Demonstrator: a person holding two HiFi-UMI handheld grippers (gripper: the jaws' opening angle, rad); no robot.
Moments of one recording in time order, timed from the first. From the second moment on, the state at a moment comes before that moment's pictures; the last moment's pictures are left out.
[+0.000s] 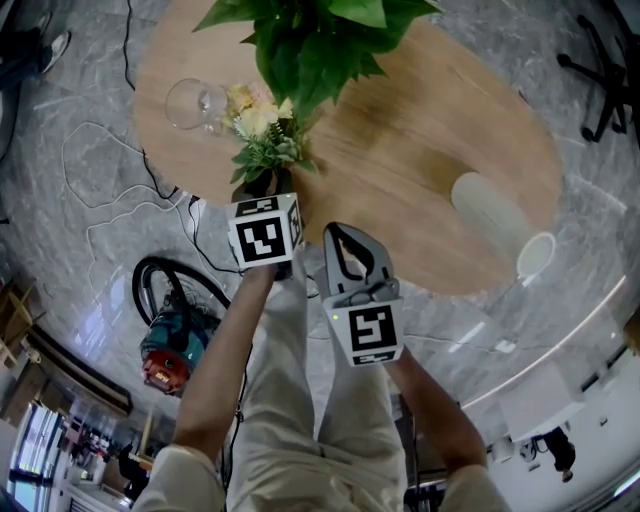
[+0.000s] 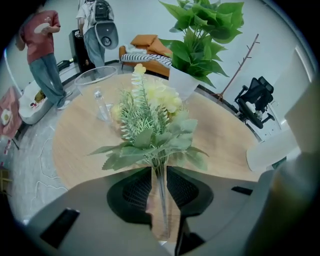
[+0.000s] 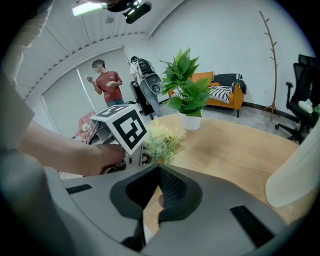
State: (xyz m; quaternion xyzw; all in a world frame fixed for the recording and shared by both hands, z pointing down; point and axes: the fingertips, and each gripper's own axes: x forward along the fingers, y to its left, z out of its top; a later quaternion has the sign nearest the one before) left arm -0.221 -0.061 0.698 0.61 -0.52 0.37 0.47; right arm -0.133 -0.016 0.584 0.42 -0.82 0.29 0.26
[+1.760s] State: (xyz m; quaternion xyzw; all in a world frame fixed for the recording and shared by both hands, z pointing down) left arm -0.224 -0.063 0.678 0.61 -0.56 0.35 0.43; right arm -0.106 -0.015 0.567 0.46 -0.80 0.29 0.25
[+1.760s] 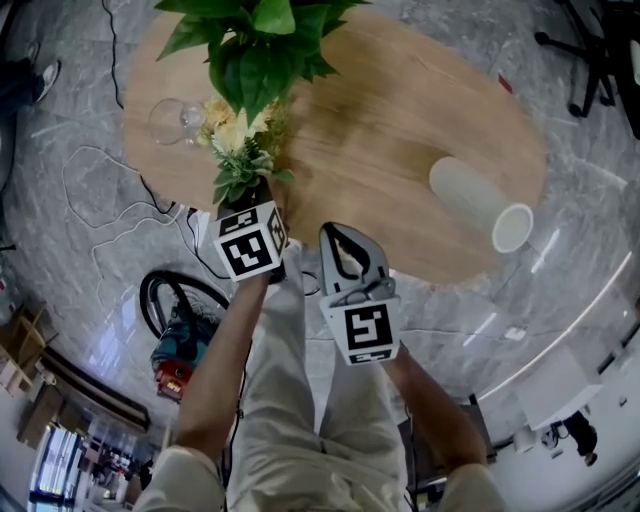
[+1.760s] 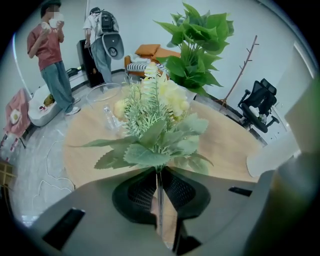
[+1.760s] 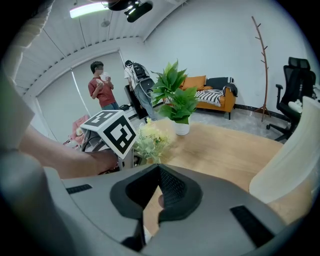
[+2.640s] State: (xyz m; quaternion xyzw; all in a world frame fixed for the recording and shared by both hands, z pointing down) left arm -0.212 -0.034 0.584 0.64 -0.57 0.32 0.41; right arm -0.085 0.006 0.501 0.49 -0.80 0.28 0.22
